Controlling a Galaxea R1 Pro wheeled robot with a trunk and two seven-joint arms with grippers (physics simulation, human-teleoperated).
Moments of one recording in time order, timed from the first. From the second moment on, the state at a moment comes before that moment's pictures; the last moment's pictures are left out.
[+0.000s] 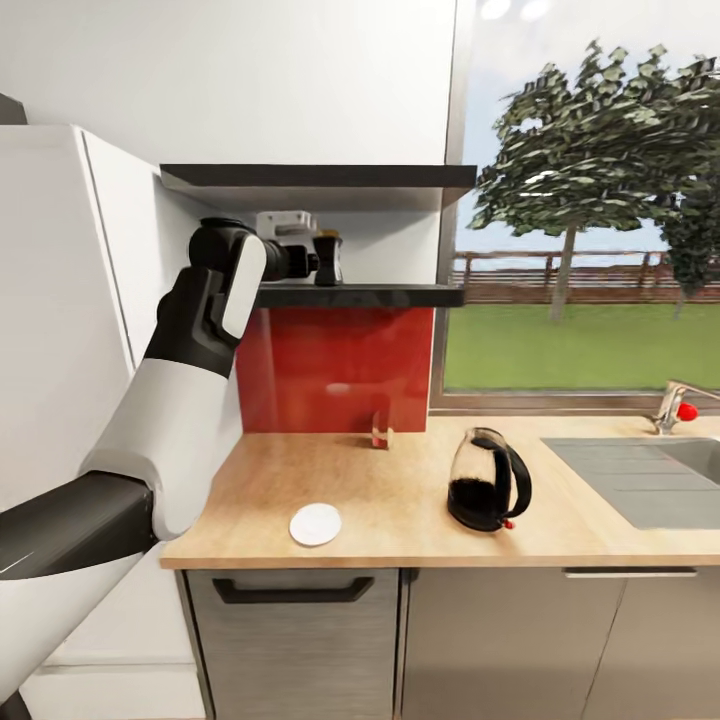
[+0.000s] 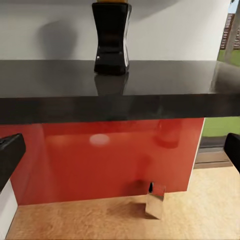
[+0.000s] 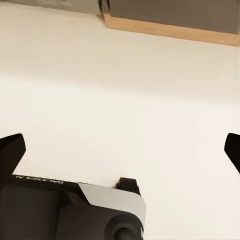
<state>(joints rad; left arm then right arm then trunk) -1.44 -0.17 -0.08 -1.03 0.16 0.98 0.19 -0.33 0.02 0.66 -0.13 -0.52 0.06 -0.06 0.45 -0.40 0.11</state>
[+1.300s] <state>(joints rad) -1.45 -0.17 -0.07 -1.00 0.16 0.98 0.19 -0.33 0.02 0.66 -0.13 -0.52 0.06 -0.06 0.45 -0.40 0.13</state>
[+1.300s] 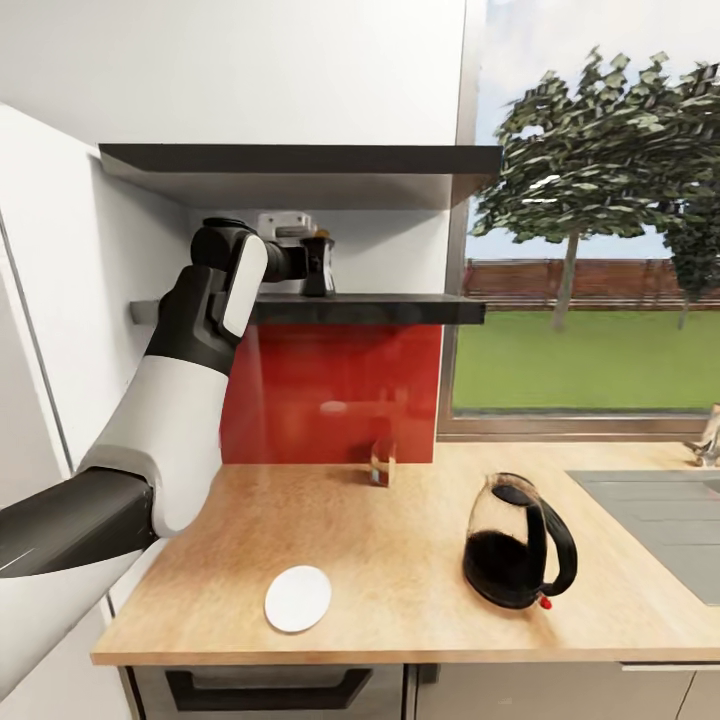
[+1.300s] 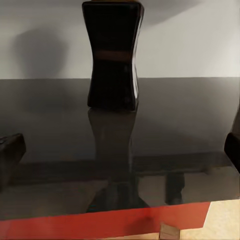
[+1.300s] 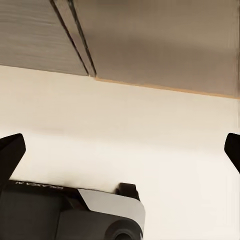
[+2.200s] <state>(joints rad) -1.45 -0.17 -0.07 -1.04 0.15 0.98 0.19 -0.33 0.02 0.66 -0.13 -0.52 0.06 -0.06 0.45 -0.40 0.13</state>
